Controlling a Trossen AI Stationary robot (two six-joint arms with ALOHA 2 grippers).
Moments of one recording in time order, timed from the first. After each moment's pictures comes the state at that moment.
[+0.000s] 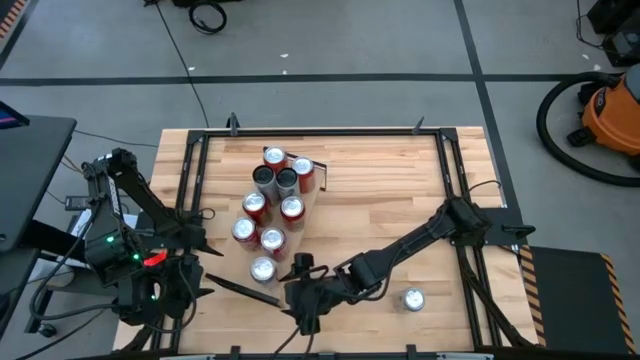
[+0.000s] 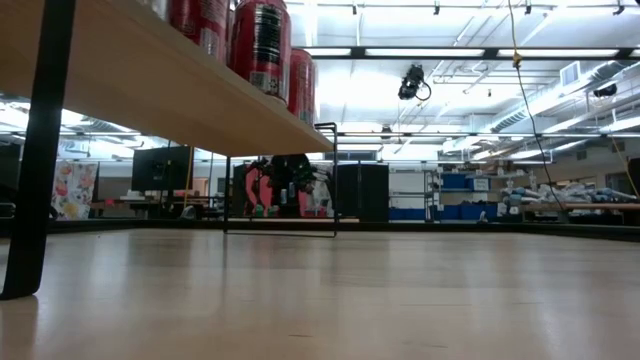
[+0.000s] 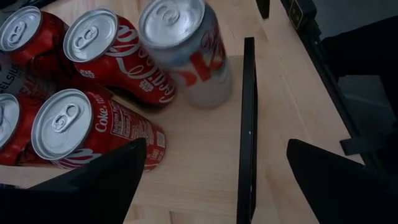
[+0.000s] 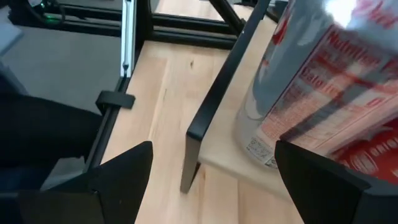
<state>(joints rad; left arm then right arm) -1.11 1.28 1.45 -1.37 -0.66 -0.68 0.48 2.15 1.93 -0.44 0.35 0.19</state>
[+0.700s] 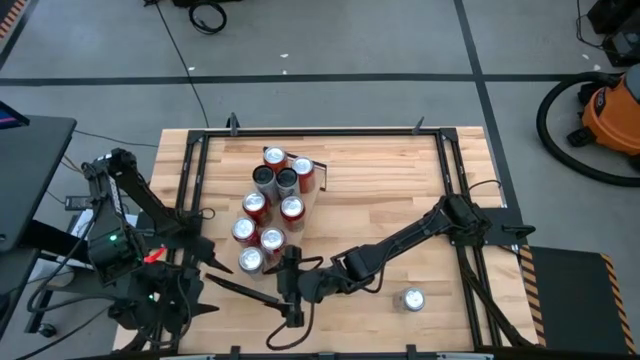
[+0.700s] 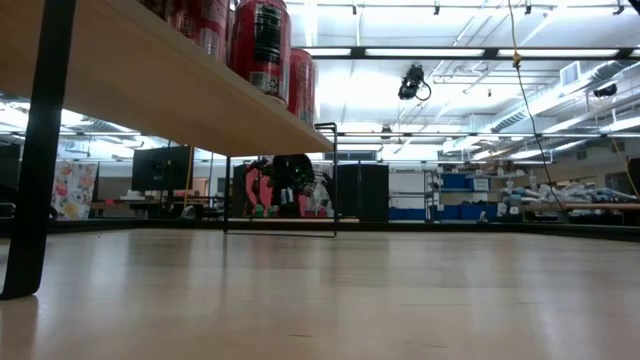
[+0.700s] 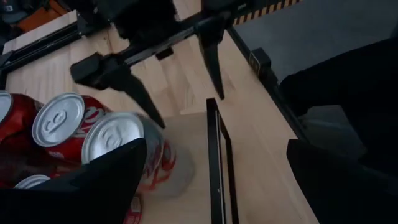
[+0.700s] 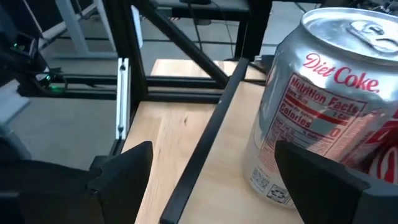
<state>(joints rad) -1.09 1.28 1.45 -1.10 -0.65 -0.43 0.43 2.16 1.86 -0.12 0.35 0.16</state>
